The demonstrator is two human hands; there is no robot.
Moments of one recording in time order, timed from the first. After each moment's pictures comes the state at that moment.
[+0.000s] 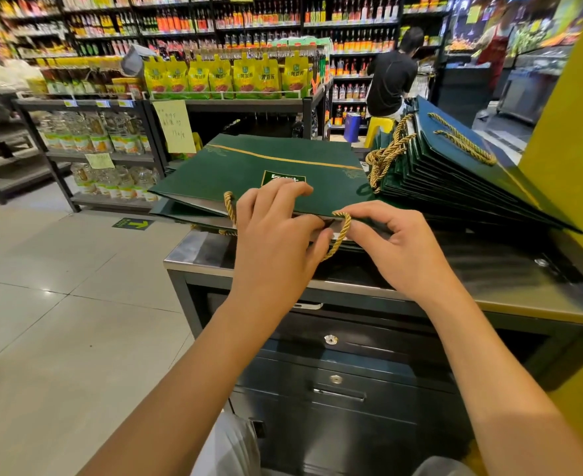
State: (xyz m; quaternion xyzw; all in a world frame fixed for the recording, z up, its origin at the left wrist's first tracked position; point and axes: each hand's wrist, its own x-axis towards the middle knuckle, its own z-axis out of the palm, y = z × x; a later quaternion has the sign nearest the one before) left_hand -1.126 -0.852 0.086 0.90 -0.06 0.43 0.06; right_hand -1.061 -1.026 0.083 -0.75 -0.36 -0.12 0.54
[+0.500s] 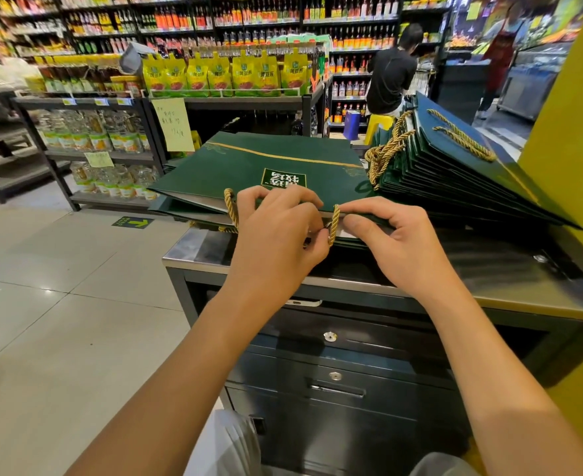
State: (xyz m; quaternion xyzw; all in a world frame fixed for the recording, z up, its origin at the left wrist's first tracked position) left_hand -1.131 -0.852 0.096 0.89 -0.12 0.42 0.13; right_hand -1.060 -1.026 0.081 -0.73 -0.35 -0.13 0.56
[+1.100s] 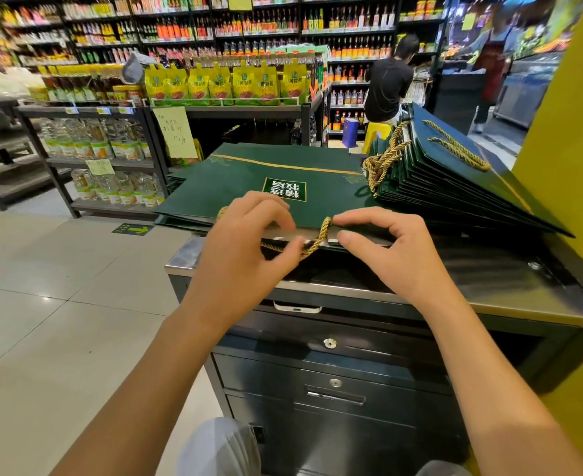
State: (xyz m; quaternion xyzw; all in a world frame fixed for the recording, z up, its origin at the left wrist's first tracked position) left_hand -1.154 -0.822 0.103 0.88 -0.11 0.39 0.22; right_hand -1.065 -1.029 0.084 -0.76 -0.34 -0.14 0.54
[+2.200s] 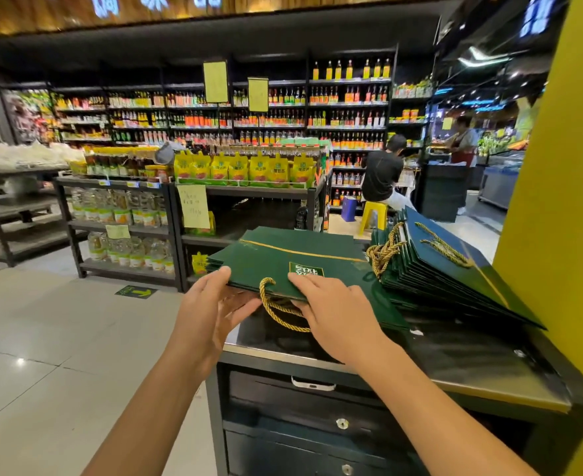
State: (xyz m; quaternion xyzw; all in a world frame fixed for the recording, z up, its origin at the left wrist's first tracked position) left_hand -1.174 -0.765 0.137 0.51 0.09 0.23 0.83; right_hand -1.094 -0.943 0.136 -0.91 -0.35 -0.22 0.09
